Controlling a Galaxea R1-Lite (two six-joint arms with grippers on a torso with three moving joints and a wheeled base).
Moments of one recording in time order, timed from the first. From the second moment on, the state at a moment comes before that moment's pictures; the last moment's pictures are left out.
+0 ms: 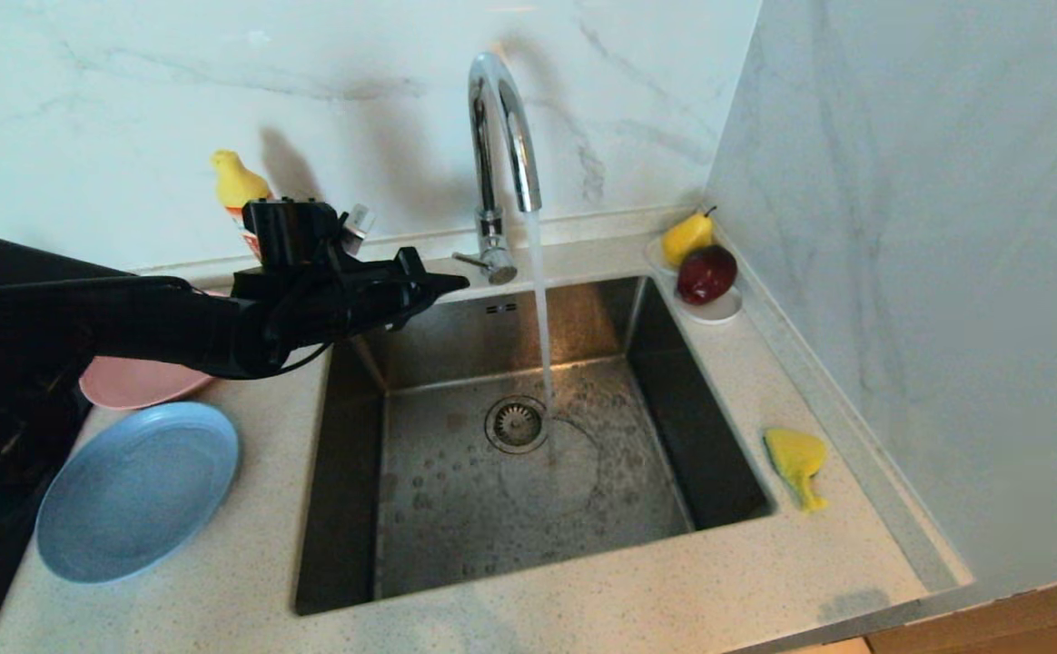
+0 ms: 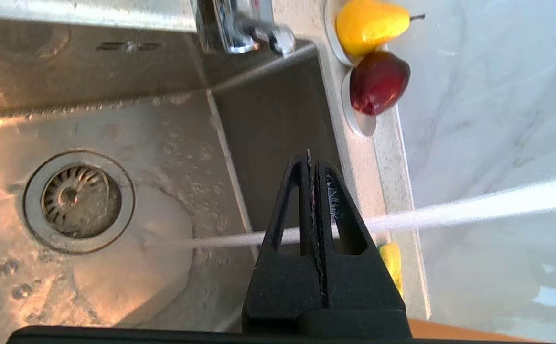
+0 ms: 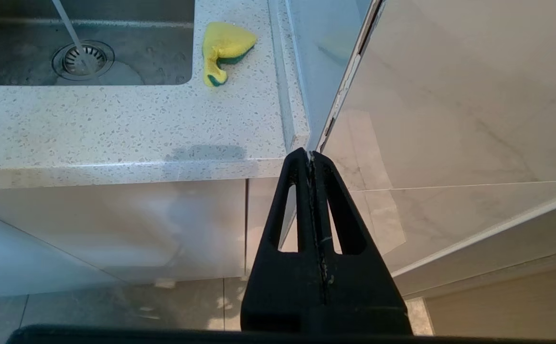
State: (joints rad) left arm -0.18 2.16 -1.54 -0.49 -0.62 -0.68; right arm 0.00 0.00 0.00 0.00 0.03 -0.08
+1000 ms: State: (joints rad) left arm -0.18 2.33 -1.85 -0.46 -0.57 -0.78; right arm 0.00 0.00 0.00 0.00 0.03 -0.08
